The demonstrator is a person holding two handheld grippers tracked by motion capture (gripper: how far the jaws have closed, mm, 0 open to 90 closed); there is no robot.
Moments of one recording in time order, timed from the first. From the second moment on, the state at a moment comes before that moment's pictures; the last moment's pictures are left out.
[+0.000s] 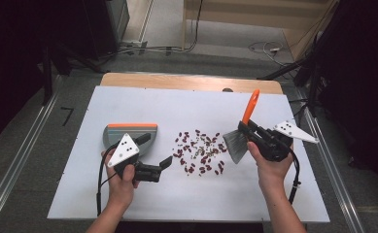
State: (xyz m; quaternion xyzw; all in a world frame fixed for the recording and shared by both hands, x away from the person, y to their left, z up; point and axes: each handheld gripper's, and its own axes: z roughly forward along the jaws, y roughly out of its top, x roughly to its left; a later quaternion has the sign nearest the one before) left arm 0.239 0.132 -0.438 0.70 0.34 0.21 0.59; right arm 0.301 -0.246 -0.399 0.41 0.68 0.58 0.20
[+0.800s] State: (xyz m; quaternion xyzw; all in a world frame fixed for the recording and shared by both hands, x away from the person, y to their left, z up) left arm 0.228 0.065 -0.449 0.73 0.30 0.14 0.60; right arm 0.272 -0.170 -0.398 0.34 0.71 0.59 0.17
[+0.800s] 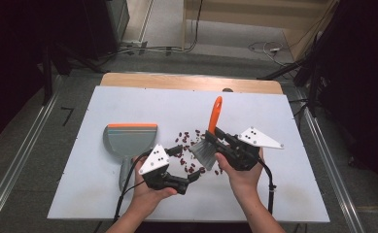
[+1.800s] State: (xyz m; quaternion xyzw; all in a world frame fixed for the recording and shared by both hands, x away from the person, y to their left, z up) left arm 0.233 0.063 -0.461 0.75 0.33 0.12 0.56; right arm 0.247 -0.140 -0.398 0.31 0.73 0.59 0.17
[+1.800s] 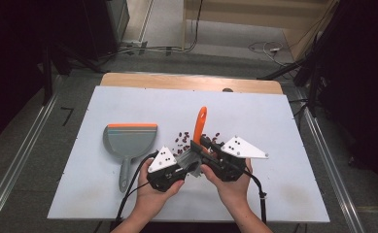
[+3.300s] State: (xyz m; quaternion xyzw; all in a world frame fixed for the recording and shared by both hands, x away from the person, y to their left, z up) left arm 0.237 0.111 -0.446 0.77 0.19 0.00 0.61; right arm 0.275 -0.156 -0.415 0.13 0.79 0.60 -0.05
